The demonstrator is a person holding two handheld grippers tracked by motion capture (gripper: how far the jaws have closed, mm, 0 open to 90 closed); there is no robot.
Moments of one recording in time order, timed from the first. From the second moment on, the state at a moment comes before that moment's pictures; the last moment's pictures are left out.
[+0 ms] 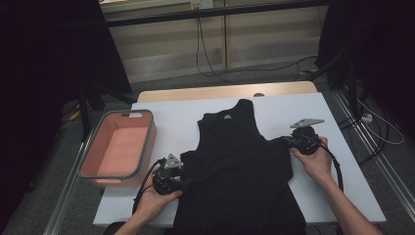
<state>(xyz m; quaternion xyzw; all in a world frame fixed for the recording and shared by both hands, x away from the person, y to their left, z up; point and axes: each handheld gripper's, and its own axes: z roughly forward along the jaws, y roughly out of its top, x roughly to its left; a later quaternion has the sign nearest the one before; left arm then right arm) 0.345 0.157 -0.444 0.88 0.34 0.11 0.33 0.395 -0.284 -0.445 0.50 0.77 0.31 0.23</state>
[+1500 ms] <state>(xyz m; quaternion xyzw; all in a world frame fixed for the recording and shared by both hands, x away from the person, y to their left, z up) 0.302 0.123 -0.440 0.91 0.23 0.05 0.34 0.276 -0.247 -0.441 0.35 0.87 0.34 0.08</state>
